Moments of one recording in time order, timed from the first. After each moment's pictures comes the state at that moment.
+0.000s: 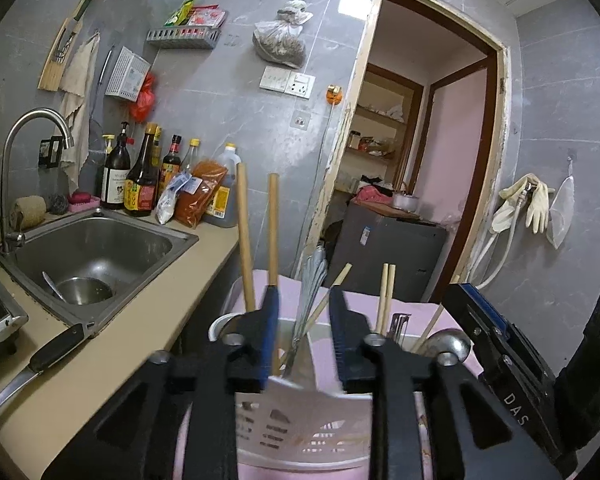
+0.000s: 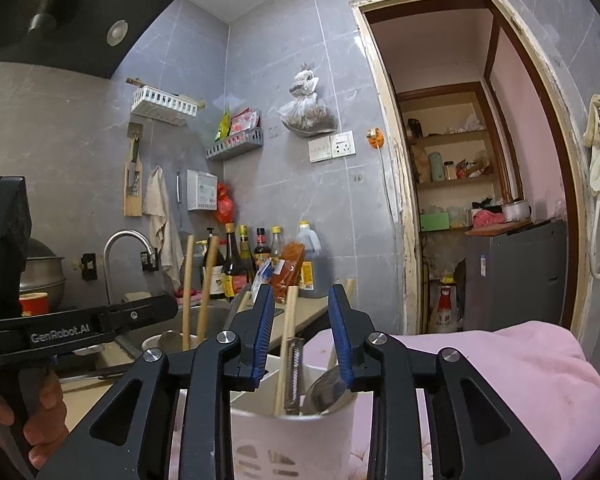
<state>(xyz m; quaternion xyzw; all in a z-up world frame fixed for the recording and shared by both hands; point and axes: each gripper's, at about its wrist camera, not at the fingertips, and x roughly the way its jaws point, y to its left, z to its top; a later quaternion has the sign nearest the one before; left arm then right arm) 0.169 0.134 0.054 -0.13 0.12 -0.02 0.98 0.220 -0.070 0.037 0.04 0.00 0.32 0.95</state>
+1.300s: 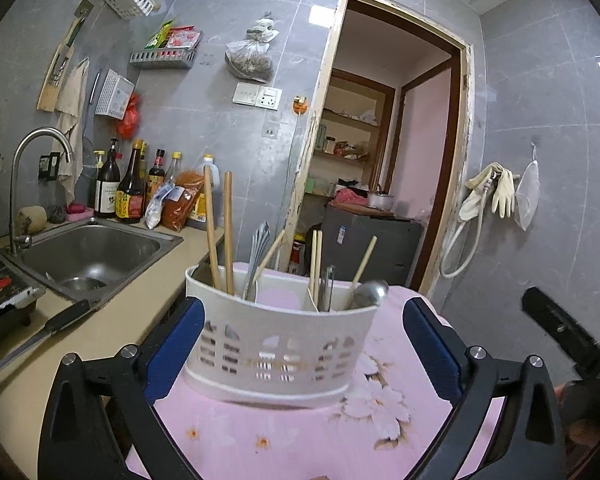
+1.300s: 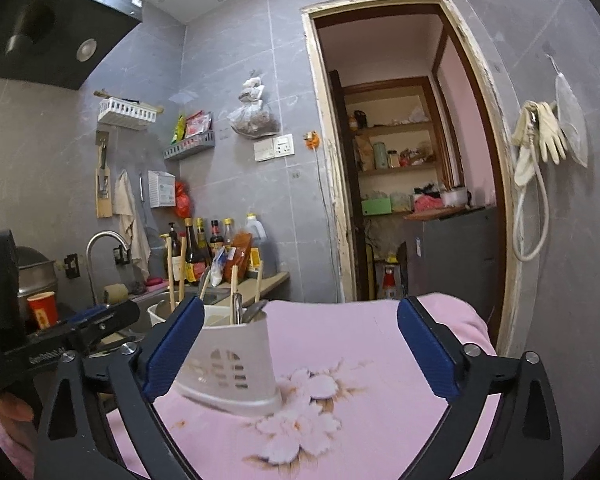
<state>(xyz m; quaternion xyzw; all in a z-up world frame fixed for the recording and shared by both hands) 0.092 0.077 0.050 -0.10 0.10 -0.04 0.99 0.125 -0.175 0.058 0.05 0.05 0.23 0.97</state>
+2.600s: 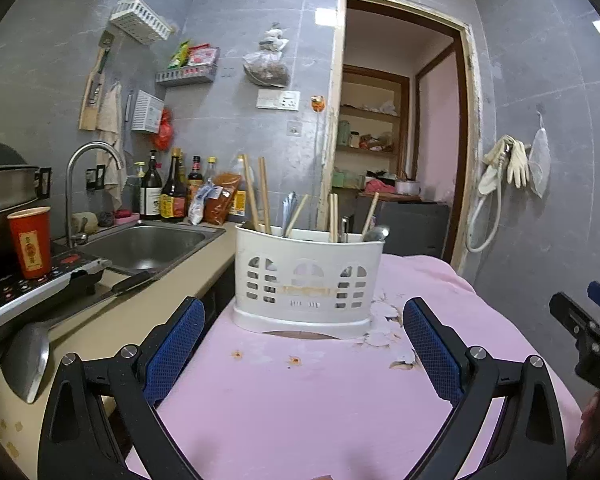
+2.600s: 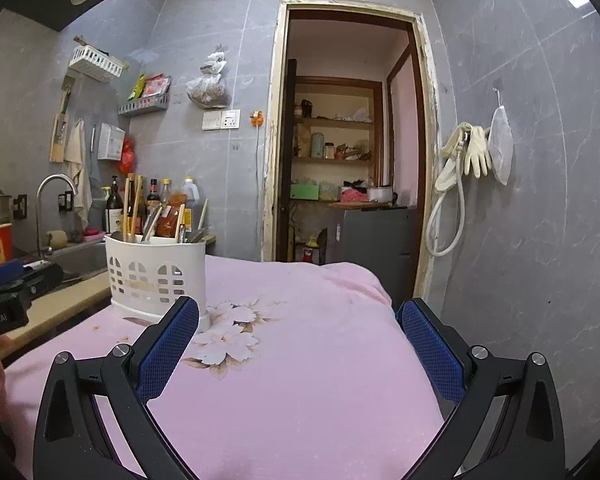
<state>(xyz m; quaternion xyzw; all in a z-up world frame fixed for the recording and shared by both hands) 0.011 0.051 0.016 -0.06 0.10 0.04 0.99 0.044 -0.193 0.021 -0.04 0.07 0.09 0.99</state>
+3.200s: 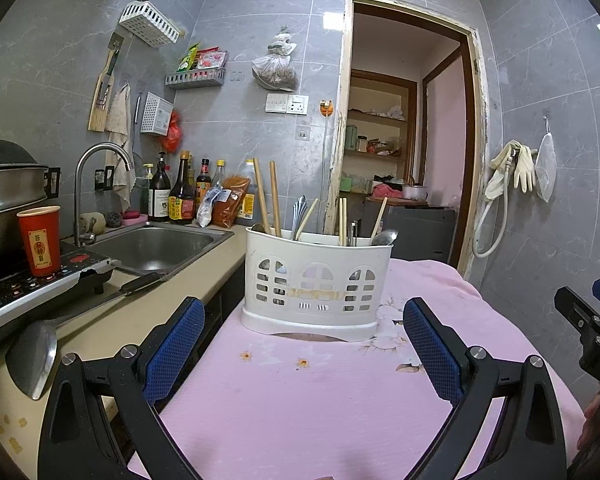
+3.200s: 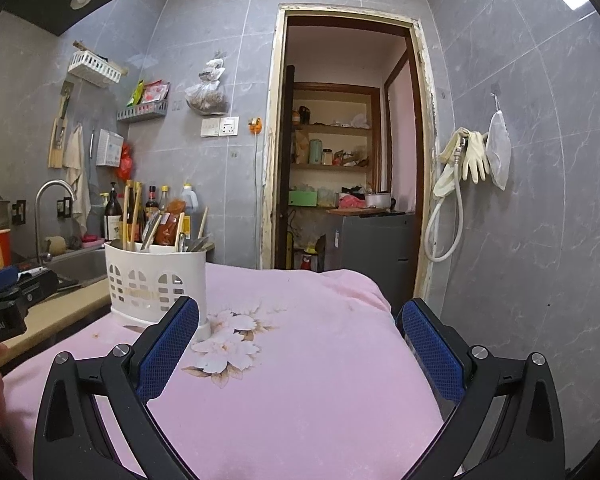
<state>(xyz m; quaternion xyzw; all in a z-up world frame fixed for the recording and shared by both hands) 0.007 0.053 0.015 -0.06 0.10 0.05 0.99 0.045 -0.193 0.026 -0.03 0.06 0.09 0.99</state>
